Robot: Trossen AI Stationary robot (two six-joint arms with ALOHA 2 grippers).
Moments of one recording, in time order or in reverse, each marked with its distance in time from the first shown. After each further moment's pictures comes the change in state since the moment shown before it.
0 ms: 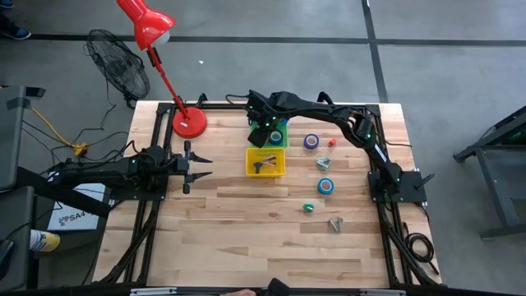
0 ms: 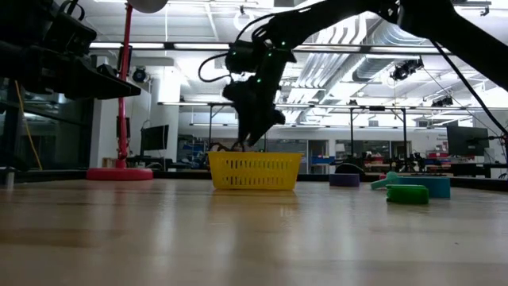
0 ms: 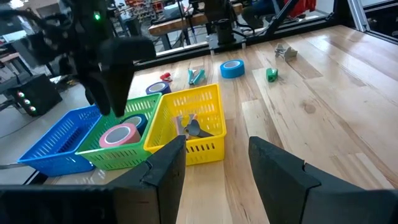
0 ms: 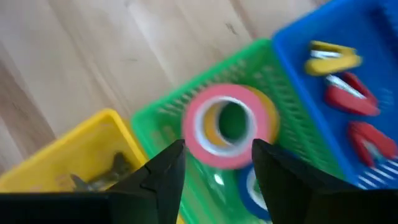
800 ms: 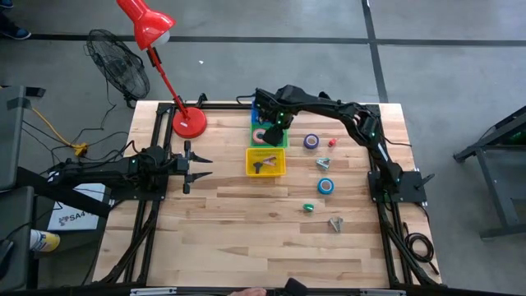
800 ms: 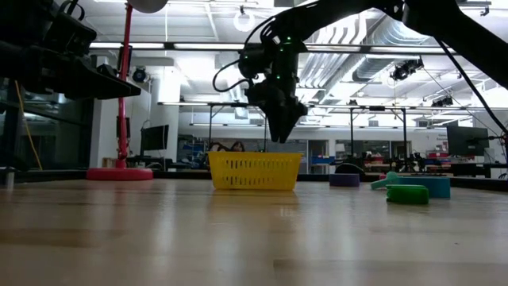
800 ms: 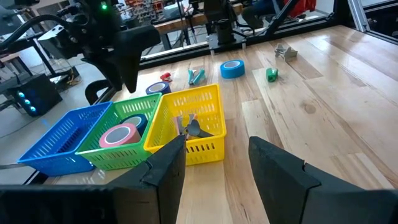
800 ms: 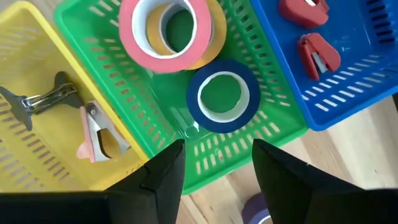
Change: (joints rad) left arm 0.000 0.000 0.000 0.000 0.000 0.000; right arm -0.030 -0.040 0.000 -0.271 0.074 -0.062
